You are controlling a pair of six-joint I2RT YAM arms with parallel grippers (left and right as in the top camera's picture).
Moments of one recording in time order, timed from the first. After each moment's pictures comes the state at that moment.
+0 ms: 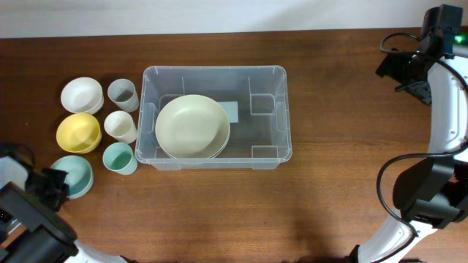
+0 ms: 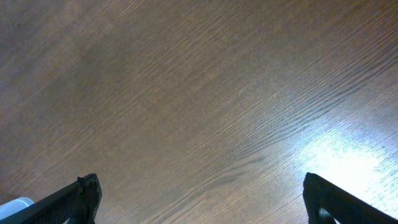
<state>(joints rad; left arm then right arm) 0.79 1.86 1.16 -0.90 -0.01 -0.58 -0.28 1.99 2.00 -1.22 0.08 0.39</state>
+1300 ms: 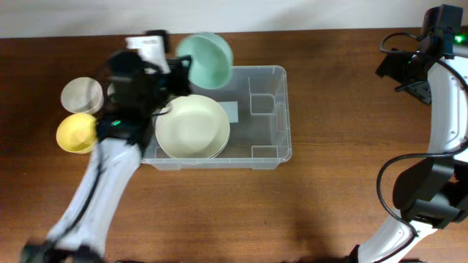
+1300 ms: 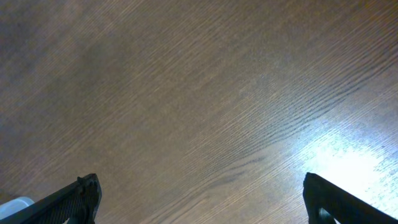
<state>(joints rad) -0.19 1.52 1.19 -0.02 0.34 -0.36 -0.28 1.99 2.00 -1.22 0.08 0.38</state>
